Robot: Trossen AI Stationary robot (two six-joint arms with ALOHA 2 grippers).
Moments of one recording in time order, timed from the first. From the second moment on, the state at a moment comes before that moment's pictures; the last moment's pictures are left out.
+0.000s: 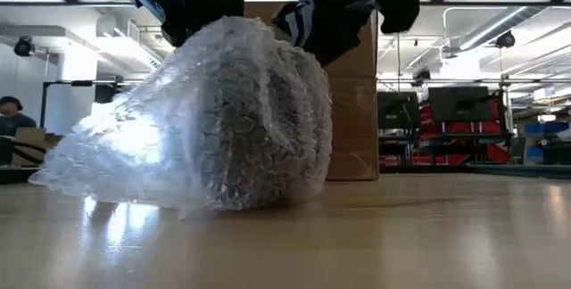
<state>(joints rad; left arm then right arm) -0.41 1.68 1.05 -0.17 -0.41 -0.60 0.23 1.93 1.50 -0.61 0.11 -0.31</state>
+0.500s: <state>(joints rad) -0.42 1.65 1.05 -0.18 -0.38 -0.59 0.23 2.01 1.48 -0.57 0.00 -0.27</state>
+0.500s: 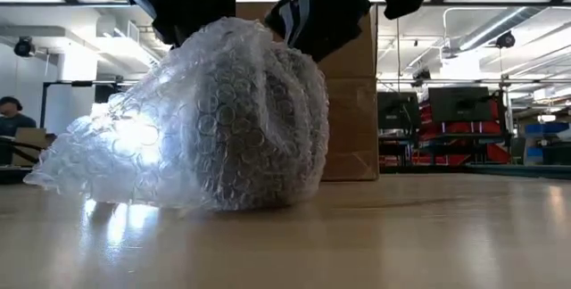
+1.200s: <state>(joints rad) -0.45 1.61 1.08 -0.19 -0.31 -0.62 0.22 2.02 1.47 -0.57 0.00 -0.29</state>
